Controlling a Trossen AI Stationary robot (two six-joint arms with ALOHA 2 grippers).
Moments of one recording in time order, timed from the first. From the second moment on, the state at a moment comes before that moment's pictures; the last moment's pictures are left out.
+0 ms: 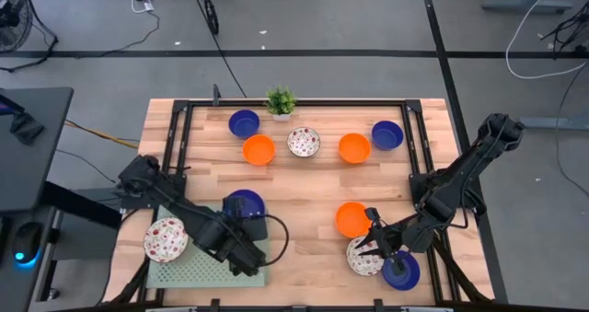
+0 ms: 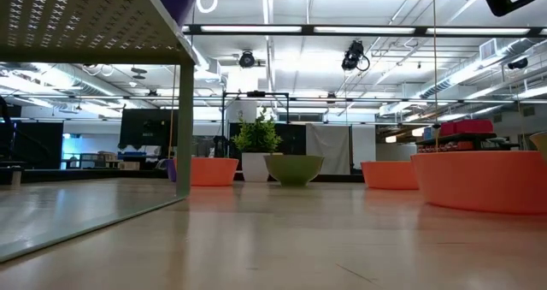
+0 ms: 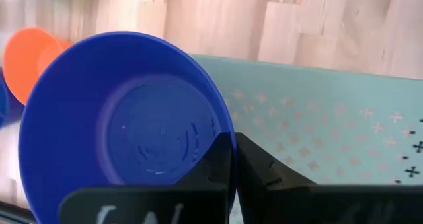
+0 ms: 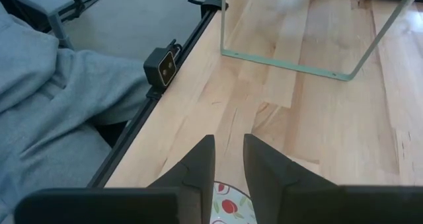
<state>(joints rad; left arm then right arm) -0.62 1.86 1.89 -1.51 -0.32 -0.74 0.82 1.19 0.69 -0.09 0.35 0.27</state>
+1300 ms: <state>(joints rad) -0.64 1.86 1.89 -1.52 -0.36 -0.97 0.82 1.19 0.69 -0.09 0.35 0.28</state>
